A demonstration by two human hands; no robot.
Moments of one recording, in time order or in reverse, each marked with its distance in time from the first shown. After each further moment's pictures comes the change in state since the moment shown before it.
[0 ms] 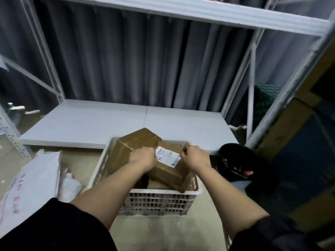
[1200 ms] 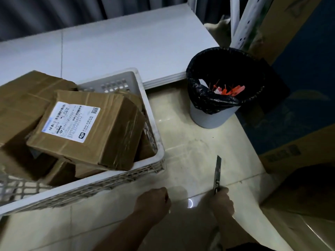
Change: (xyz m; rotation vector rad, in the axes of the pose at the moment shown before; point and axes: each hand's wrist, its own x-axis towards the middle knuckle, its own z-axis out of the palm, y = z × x) left_hand 0.012 0.131 0.311 0.003 -0.643 0.228; right_hand -0.133 0.262 0.342 0.353 -0.284 1.218
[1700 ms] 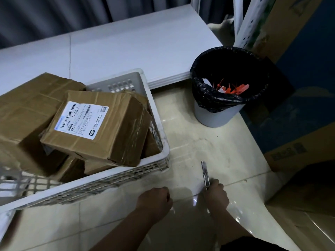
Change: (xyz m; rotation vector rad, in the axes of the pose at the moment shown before) left_hand -0.011 -0.009 -0.004 0.040 0.002 0.006; right_hand -0.011 -0.020 0.008 -0.078 -0.068 -0.174
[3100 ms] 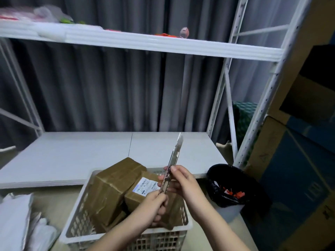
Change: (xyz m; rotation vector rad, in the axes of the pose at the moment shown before) left_hand -0.223 -0.029 -0.206 -1.255 0.307 0.236; right_hand -0.328 -0.221 -0.259 0.967 -0.557 -0.989
